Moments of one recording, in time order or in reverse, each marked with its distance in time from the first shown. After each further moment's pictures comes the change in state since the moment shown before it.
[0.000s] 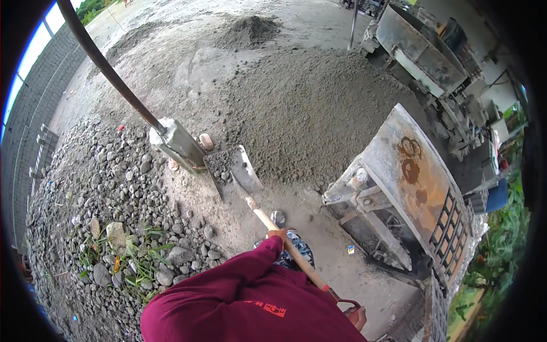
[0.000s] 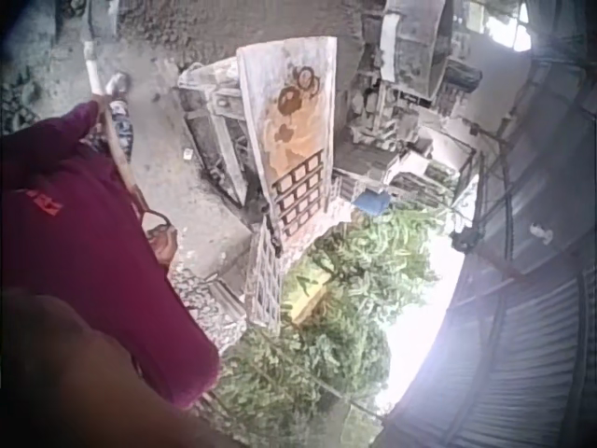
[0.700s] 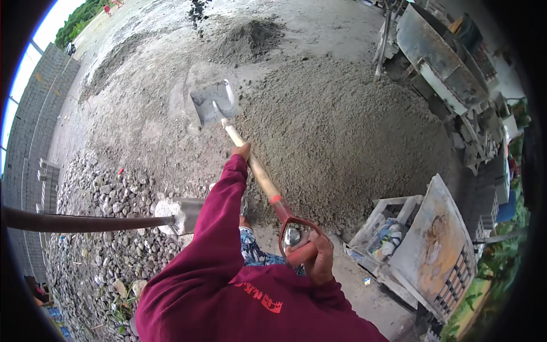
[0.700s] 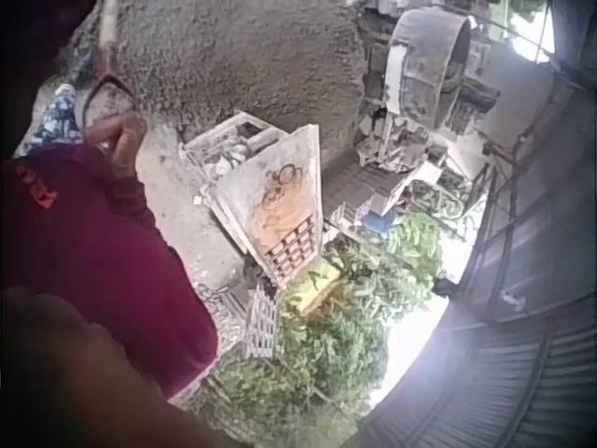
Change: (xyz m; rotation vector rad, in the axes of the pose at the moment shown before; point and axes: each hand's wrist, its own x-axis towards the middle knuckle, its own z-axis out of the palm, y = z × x) left_hand 0.342 0.764 -0.079 0.031 0.051 0.489; right_hand 0.069 0.025 0.772 -0.092 -0.697 0.170
